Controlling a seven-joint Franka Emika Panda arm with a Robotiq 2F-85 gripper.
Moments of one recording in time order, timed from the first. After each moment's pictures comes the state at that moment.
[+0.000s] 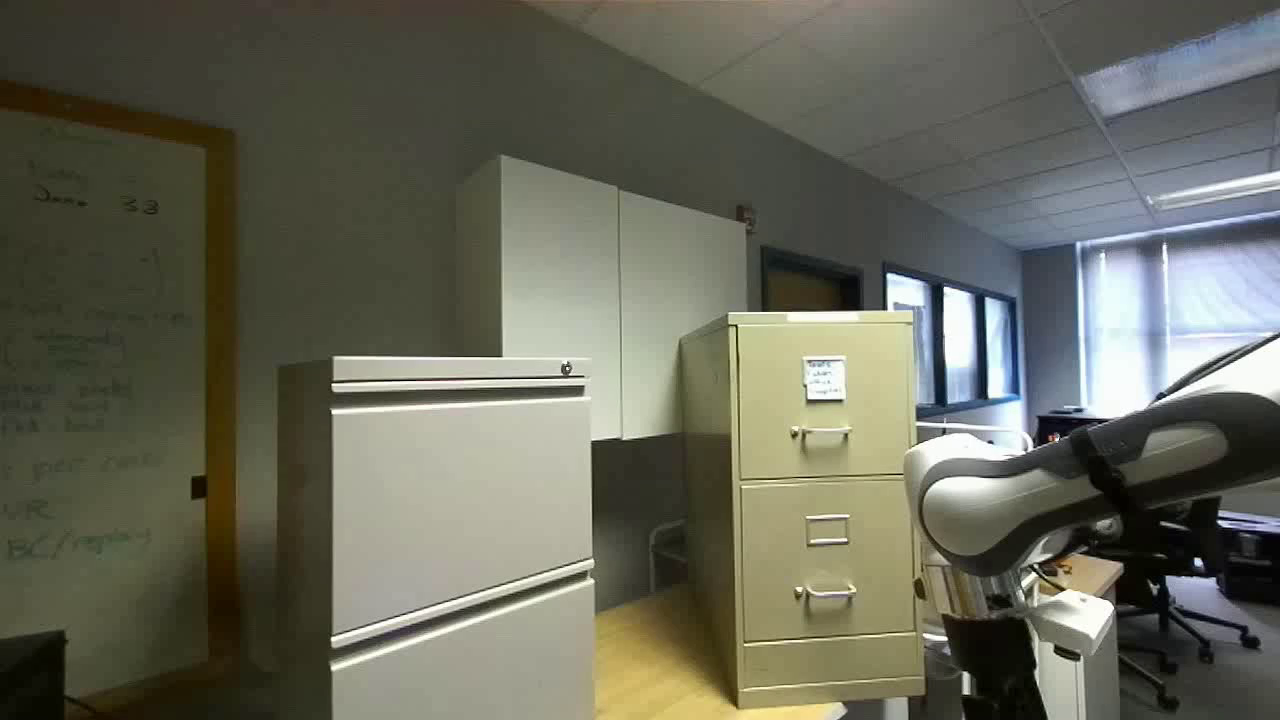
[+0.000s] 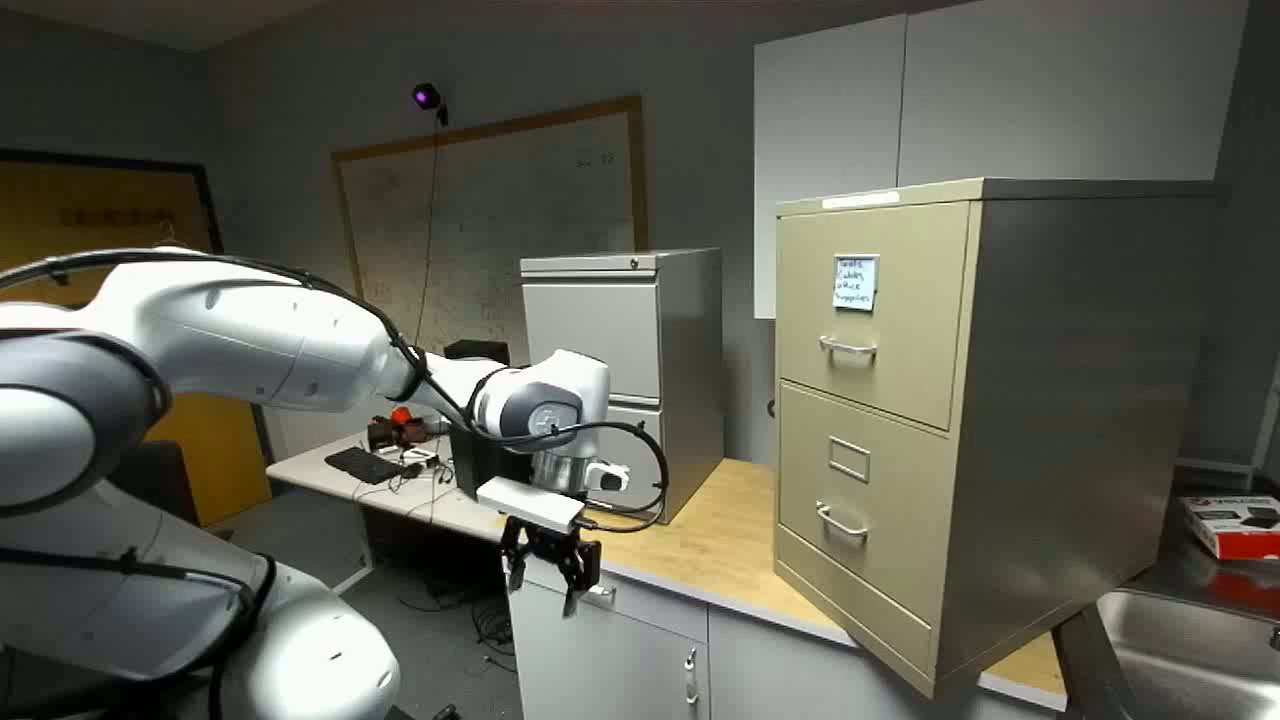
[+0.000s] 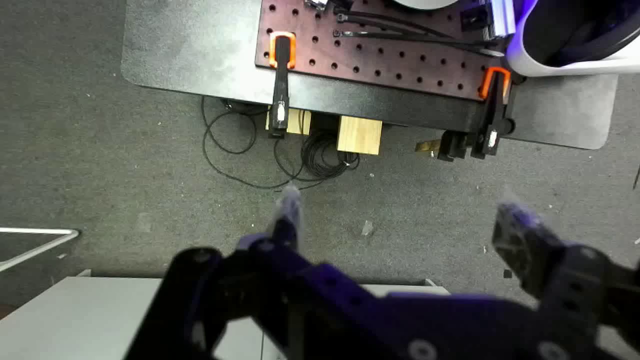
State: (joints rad) arm -0.07 -0.62 -0.20 -2.69 -0.10 1.79 -0.31
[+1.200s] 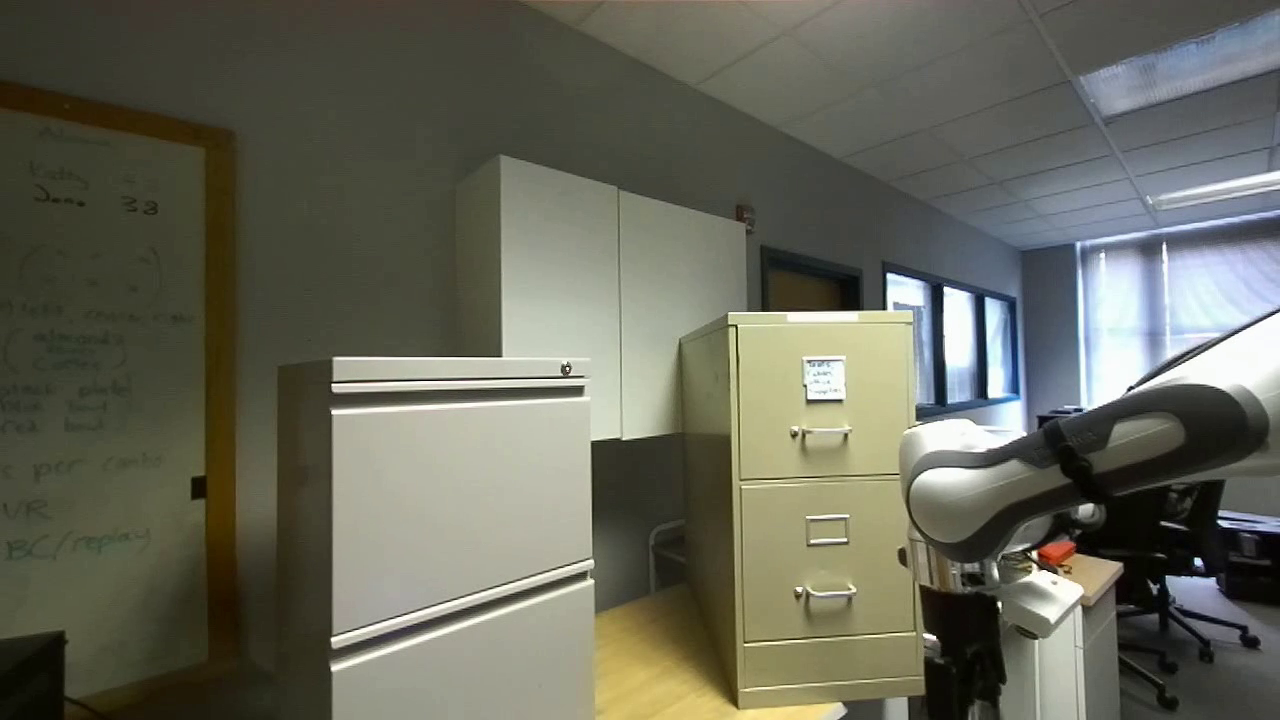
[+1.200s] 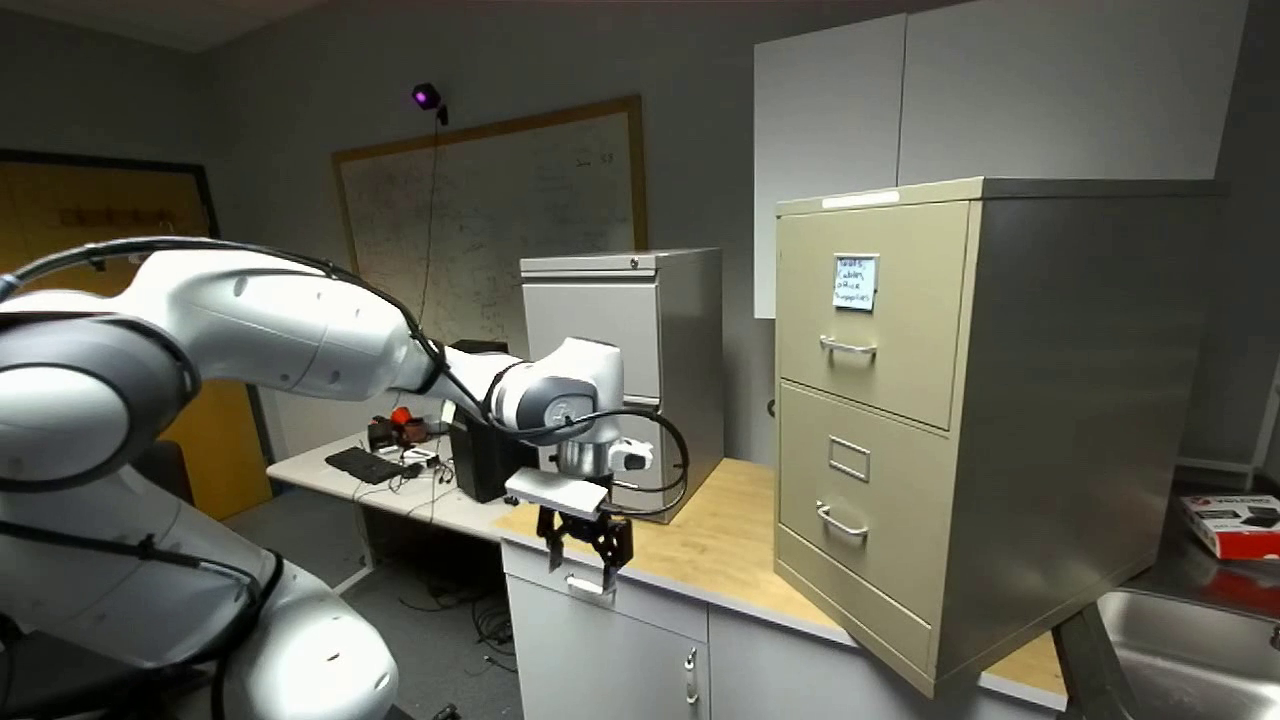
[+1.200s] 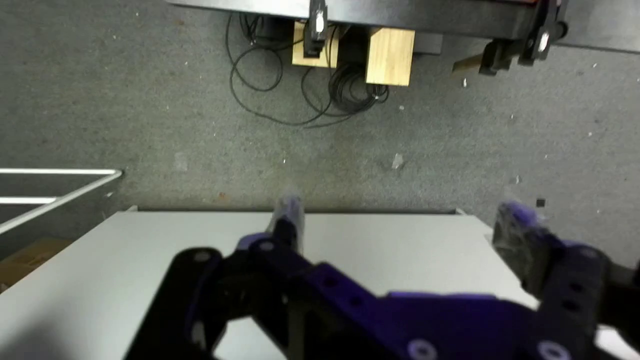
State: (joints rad) arm -0.09 -0.55 -0.20 -2.63 -0.10 1.95 -0.29
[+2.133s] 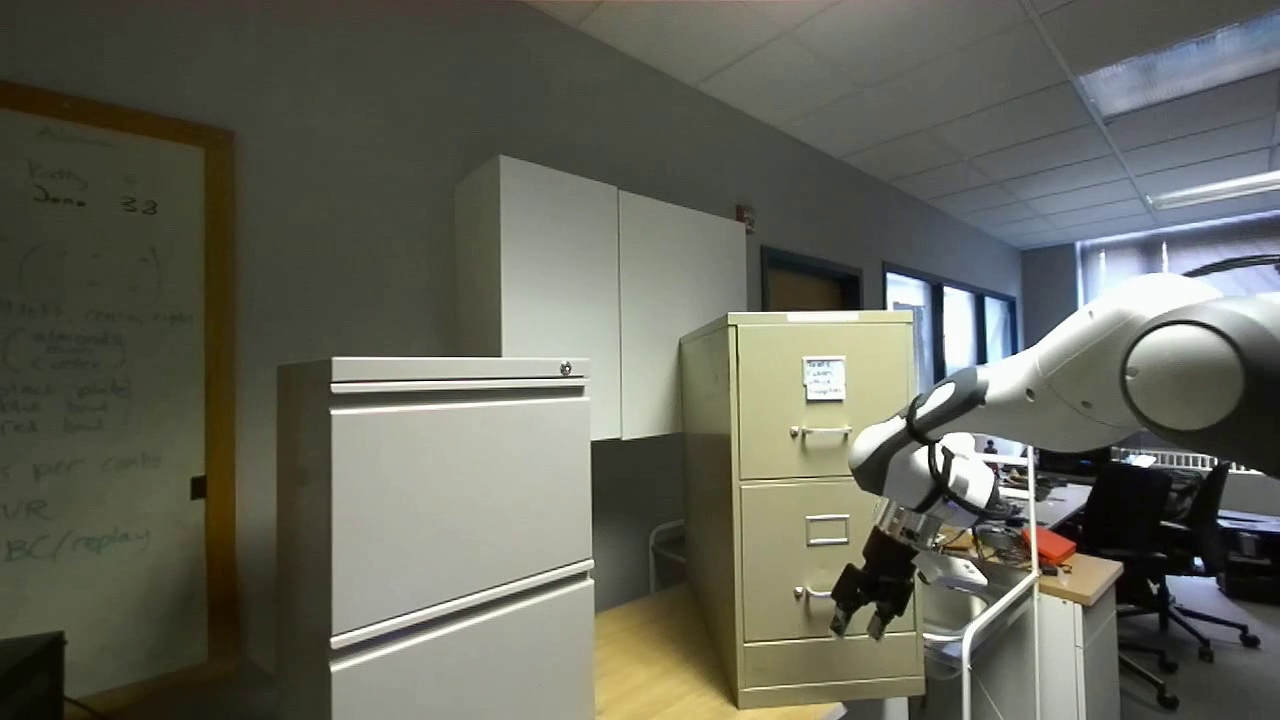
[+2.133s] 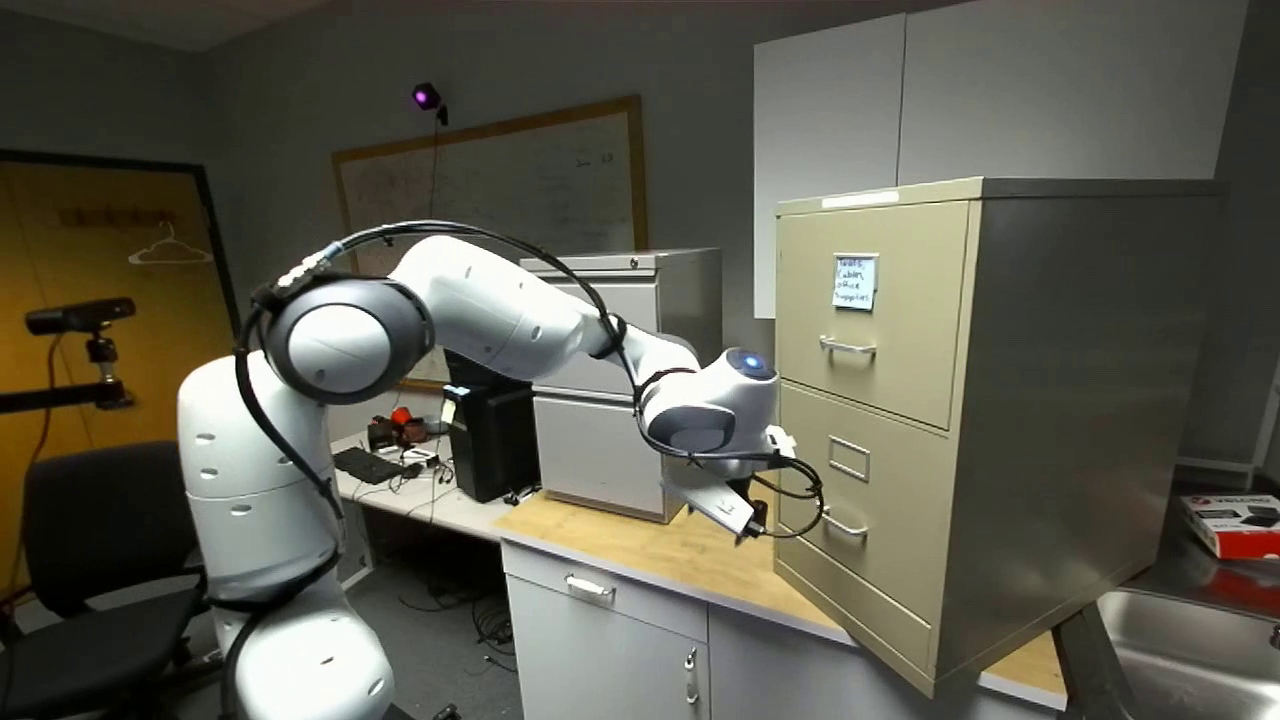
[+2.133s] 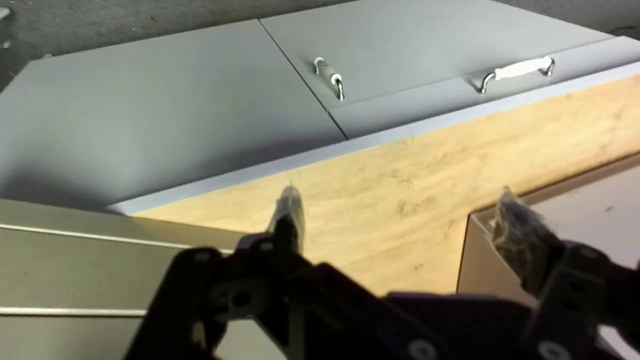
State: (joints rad) arm -0.15 0.02 -0.36 -2.15 0.54 2.22 -0.73
